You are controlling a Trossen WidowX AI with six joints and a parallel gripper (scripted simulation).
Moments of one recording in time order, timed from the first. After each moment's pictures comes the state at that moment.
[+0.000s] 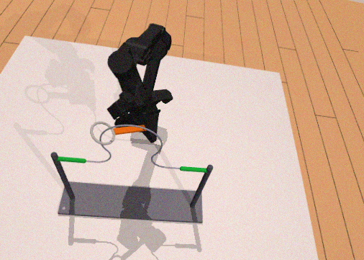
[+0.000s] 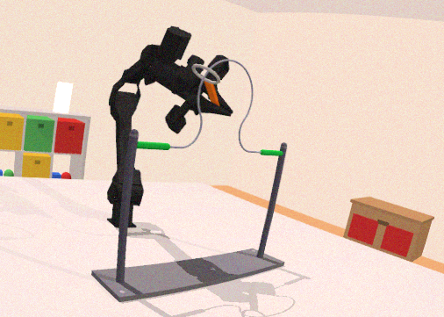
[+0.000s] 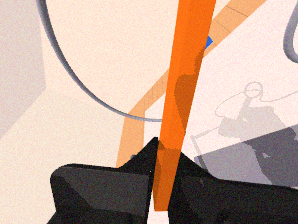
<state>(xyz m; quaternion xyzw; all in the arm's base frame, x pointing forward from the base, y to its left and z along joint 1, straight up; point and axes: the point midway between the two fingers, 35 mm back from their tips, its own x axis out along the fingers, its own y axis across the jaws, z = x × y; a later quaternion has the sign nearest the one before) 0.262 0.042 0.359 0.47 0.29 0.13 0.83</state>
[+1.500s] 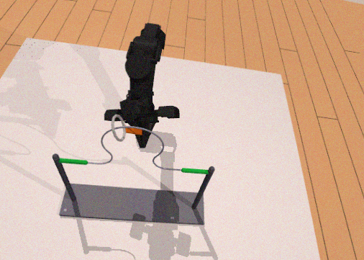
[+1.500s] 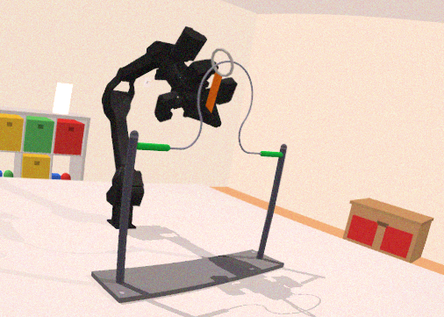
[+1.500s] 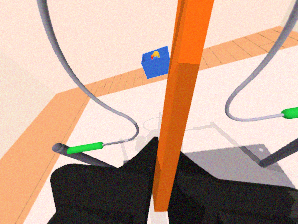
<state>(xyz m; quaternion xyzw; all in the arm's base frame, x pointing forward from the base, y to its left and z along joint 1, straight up) 0.263 0.023 0.341 0.18 0.29 0.03 0.94</state>
